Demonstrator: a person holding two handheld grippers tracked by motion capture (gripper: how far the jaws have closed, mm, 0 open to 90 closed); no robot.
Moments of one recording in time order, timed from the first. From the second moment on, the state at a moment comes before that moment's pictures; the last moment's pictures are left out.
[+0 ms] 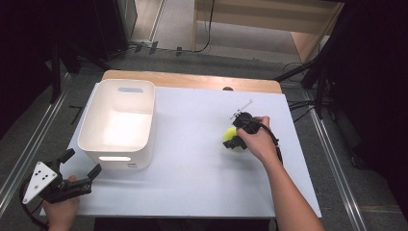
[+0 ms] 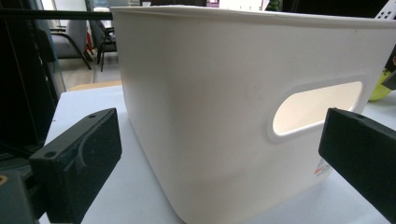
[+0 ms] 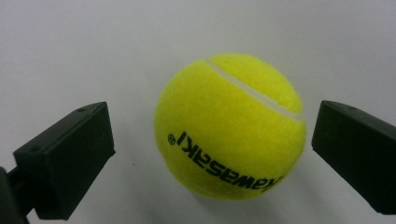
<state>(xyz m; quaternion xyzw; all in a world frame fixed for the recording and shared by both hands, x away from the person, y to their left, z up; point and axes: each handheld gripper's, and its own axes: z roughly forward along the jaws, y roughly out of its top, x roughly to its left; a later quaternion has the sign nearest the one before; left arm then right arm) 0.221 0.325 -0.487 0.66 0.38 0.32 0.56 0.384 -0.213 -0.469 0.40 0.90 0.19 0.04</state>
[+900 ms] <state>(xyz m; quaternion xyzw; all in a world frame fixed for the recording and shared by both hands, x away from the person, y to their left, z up) 0.221 0.326 -0.487 0.66 0.38 0.32 0.56 0.393 -0.211 -0.475 0.42 0.89 0.17 0.03</state>
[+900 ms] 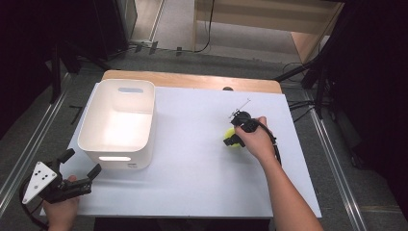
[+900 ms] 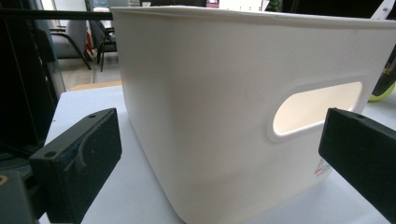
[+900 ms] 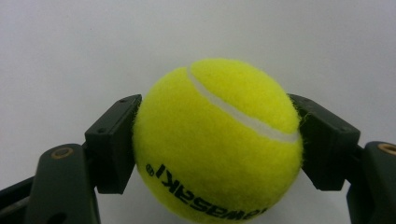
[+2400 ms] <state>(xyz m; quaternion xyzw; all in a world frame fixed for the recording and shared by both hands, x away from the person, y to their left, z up) 0.221 0.325 -0.486 0.66 0.38 0.32 0.57 0.398 -0.178 -0.440 0.37 0.91 0.18 0.02</state>
